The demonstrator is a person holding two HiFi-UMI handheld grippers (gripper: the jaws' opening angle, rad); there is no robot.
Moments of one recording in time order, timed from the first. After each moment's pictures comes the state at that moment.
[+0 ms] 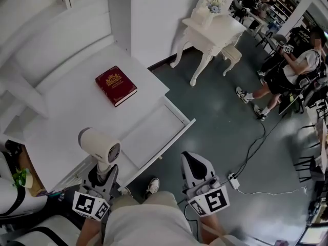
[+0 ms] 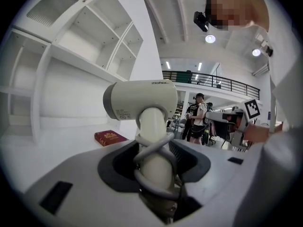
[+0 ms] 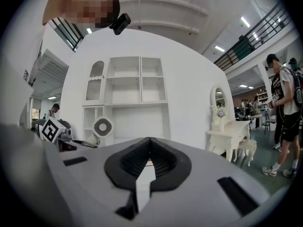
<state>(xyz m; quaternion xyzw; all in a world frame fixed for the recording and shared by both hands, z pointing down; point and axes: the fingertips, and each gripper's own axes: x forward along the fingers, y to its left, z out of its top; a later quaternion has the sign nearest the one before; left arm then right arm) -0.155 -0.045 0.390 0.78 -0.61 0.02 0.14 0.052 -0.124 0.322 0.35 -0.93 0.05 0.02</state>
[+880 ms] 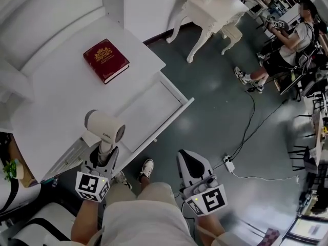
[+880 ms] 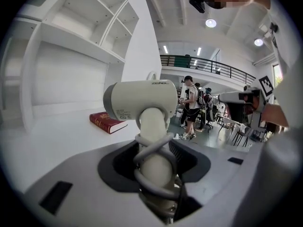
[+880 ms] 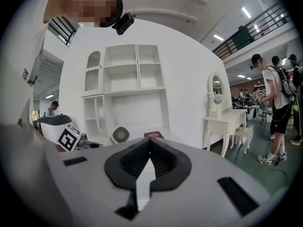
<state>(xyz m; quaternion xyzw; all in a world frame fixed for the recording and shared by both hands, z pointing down) -0.136 -0.074 0.498 0.79 -0.59 0.10 0.17 0.066 -0.106 0.386 0.36 -0.93 0.09 0.08</state>
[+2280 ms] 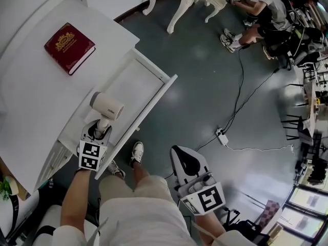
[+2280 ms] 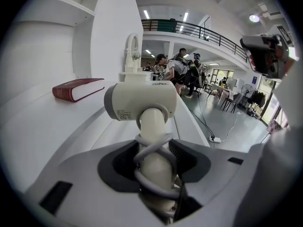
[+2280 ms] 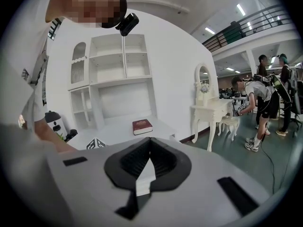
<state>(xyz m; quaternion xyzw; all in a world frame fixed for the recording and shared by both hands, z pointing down) -0.091 -0.154 0.685 0.80 -0.48 0.28 0.22 0.110 -0.122 0.447 0.41 -0.89 0.13 0.13</state>
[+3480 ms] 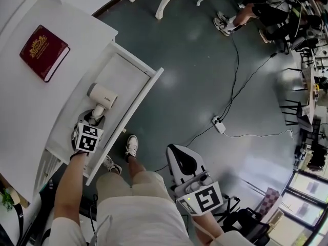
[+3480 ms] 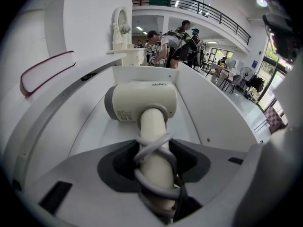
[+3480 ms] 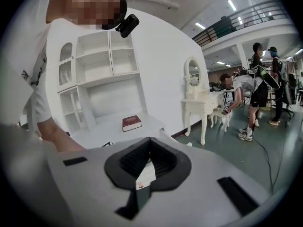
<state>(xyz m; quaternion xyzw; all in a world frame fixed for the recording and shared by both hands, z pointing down) -0.059 -0.211 0.776 0.77 -0.42 0.41 0.25 0.155 -0.155 0.483 0.44 -0.87 0.18 0.14</state>
